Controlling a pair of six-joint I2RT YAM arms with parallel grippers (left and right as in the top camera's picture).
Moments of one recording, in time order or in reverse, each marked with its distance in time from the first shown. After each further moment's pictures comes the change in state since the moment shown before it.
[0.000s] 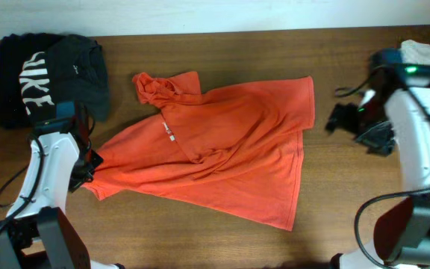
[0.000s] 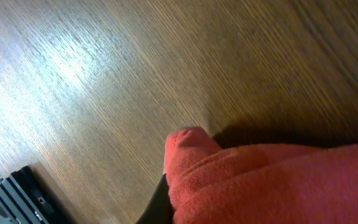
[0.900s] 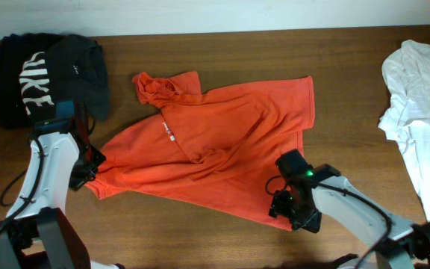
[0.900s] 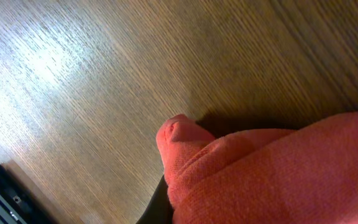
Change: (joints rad) left arm 0.000 -0.002 0.002 0.014 0.077 0.000; right arm 0.512 -0.278 -0.938 0.604 -0.098 0.412
